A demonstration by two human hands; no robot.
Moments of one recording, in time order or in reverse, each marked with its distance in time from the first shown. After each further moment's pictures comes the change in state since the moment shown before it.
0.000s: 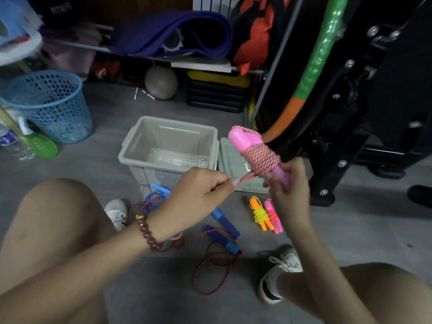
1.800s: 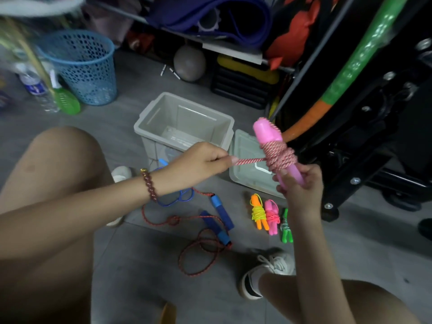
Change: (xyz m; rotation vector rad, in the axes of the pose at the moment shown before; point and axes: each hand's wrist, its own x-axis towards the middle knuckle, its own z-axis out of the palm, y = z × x) left_hand 0.010 -0.015 0.004 -0.033 -0.041 -0.174; right_hand 0.013 0.019 -0.008 0.357 -0.042 0.291
